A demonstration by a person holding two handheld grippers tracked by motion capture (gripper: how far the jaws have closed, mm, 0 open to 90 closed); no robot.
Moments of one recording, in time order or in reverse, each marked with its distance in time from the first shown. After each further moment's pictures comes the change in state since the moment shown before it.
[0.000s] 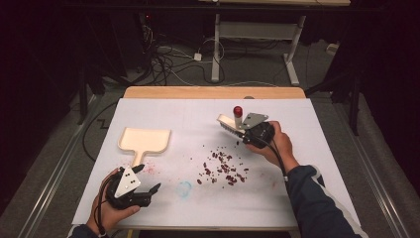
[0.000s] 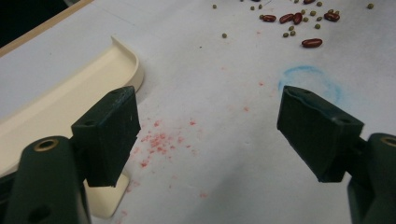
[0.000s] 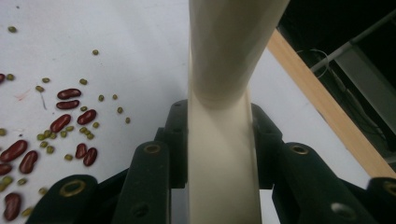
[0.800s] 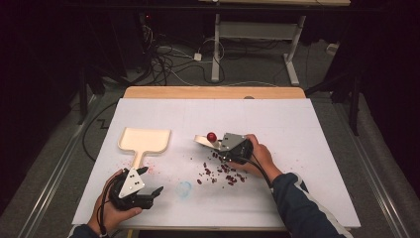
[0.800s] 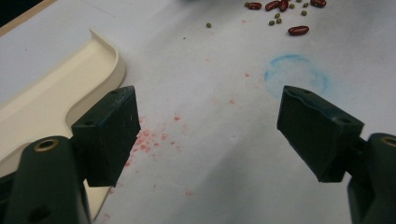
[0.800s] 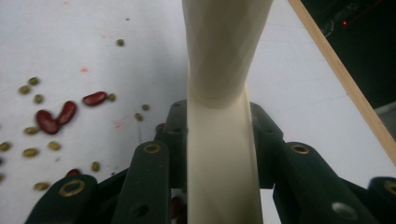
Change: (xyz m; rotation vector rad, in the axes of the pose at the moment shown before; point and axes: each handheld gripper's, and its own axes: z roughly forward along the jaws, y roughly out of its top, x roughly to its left) left arm -0.004 0.000 0.005 0.040 -0.044 0.028; right arm 0.061 0.005 0.025 -0.110 0.140 -0.180
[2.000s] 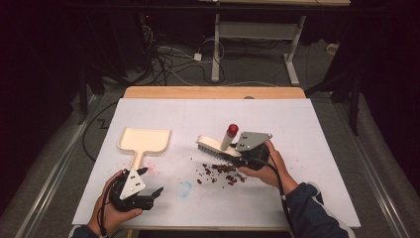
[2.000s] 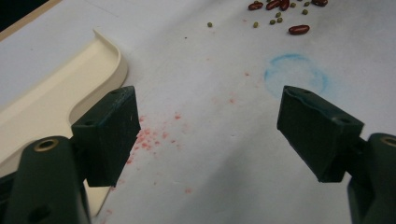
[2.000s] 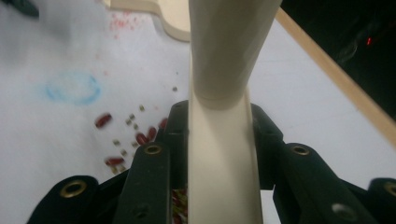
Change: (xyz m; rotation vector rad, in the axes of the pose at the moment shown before) left arm -0.004 0.001 -0.003 0.011 0.014 -0.007; right arm 0.003 0.012 -0.070 -0.162 0.114 0.208
